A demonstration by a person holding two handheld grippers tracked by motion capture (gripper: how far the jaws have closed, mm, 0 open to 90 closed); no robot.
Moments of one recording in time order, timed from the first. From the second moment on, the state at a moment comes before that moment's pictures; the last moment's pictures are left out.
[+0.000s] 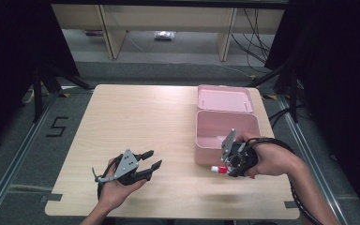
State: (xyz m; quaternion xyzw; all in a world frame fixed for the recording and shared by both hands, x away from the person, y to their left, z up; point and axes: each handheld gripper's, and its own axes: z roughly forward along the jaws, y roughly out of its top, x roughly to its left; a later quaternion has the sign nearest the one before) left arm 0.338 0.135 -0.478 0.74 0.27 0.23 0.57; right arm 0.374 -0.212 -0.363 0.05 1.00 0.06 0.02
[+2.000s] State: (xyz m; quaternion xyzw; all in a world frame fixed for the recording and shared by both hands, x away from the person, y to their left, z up) left arm 0.335 0.131 -0.480 0.75 0.27 0.23 0.56; right arm 0.426 -0.221 -0.330 0.06 0.99 0.06 0.06
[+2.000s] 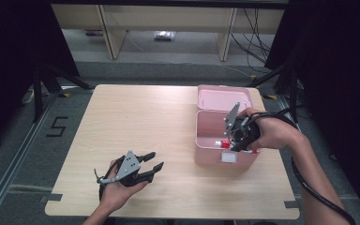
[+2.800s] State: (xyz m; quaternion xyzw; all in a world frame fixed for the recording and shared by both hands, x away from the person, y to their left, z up) left arm 0.335 0.131 -0.481 0.75 0.27 0.23 0.56; right arm 0.447 -0.224 -0.337 0.06 0.99 0.06 0.06
